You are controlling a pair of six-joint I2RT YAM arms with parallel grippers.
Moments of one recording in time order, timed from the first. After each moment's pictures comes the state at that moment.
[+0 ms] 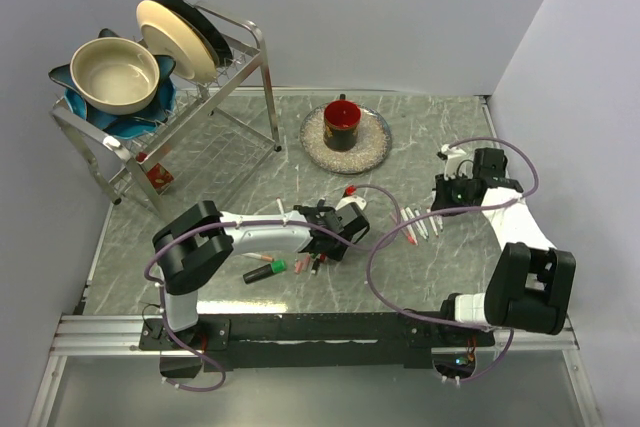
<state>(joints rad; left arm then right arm) -1.11 1.85 1.20 -0.44 -0.31 -0.51 -0.20 1.33 0.84 -0.58 -0.43 -0.40</state>
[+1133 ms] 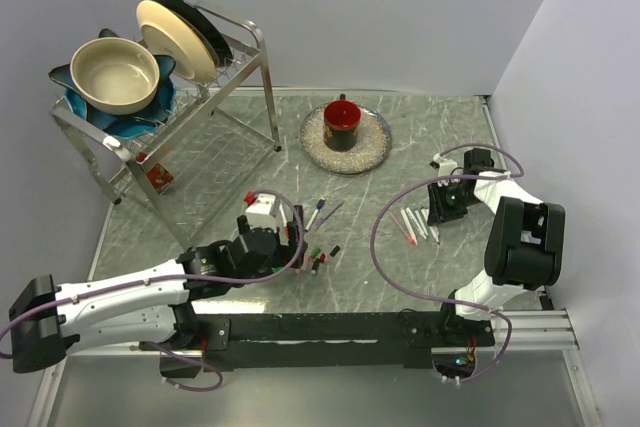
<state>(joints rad) -1.13 0.93 0.56 -0.21 -0.51 -0.73 -0.19 1.60 0.91 -0.63 -0.38 -0.41</state>
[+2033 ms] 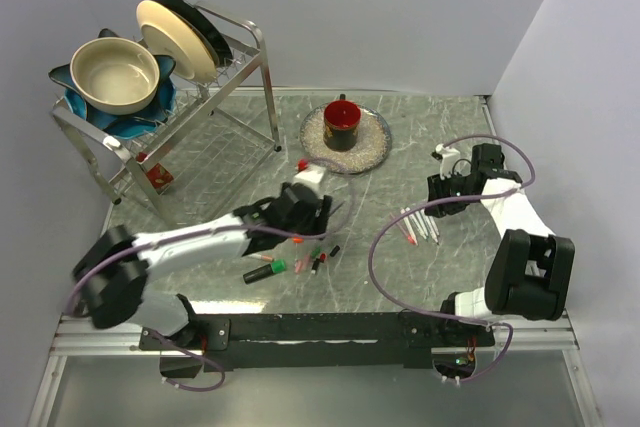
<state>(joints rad) -0.97 1.38 0.86 -0.17 -0.34 -0.48 -0.19 1.41 0.91 -0.68 -0.50 -0.48</state>
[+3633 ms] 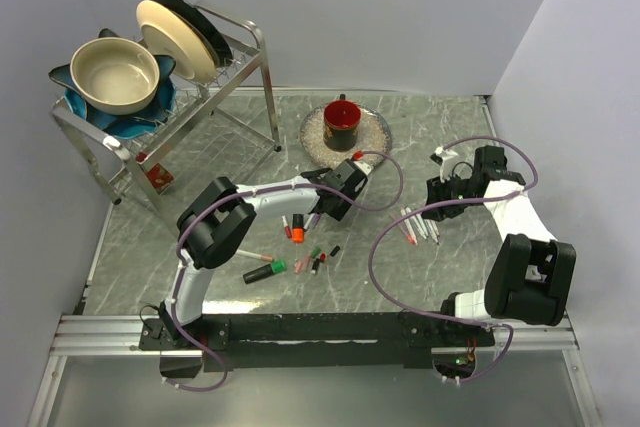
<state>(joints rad) -0.90 2.06 1.46 -0.38 -0.28 -0.15 -0.21 1.38 0.91 -0.75 -0.61 -0.56</state>
